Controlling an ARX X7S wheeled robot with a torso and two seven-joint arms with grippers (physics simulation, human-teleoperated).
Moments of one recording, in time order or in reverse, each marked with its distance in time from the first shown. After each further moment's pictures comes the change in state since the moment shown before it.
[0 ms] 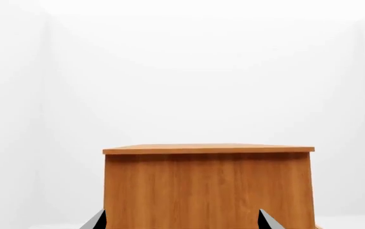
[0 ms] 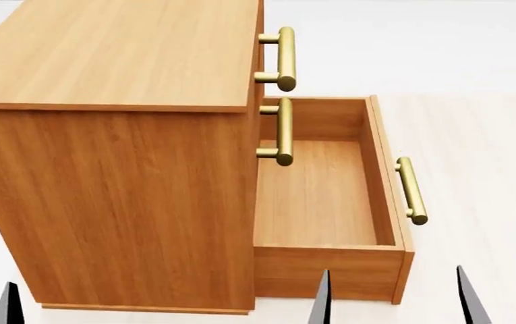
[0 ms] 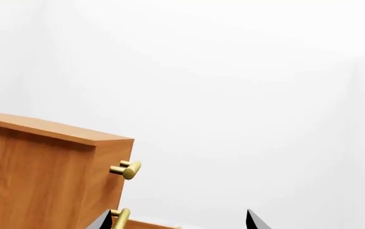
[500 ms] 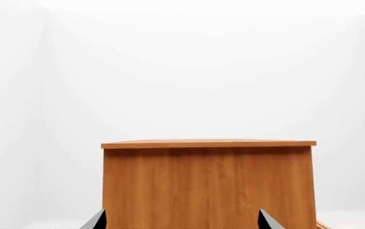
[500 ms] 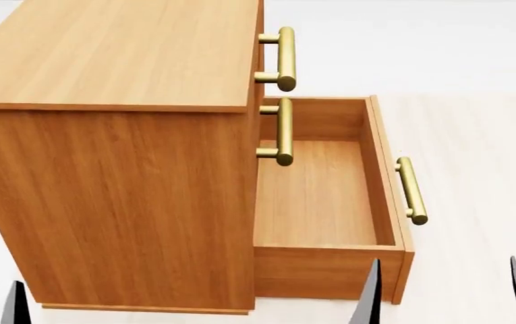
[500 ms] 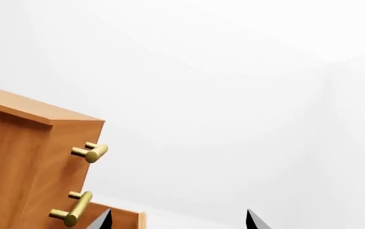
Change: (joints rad) left arm -0.017 -0.008 0.010 -0.018 -0.007 -0.010 -0.009; right arm 0.033 0.039 0.097 -0.075 -0.008 0.192 -0.022
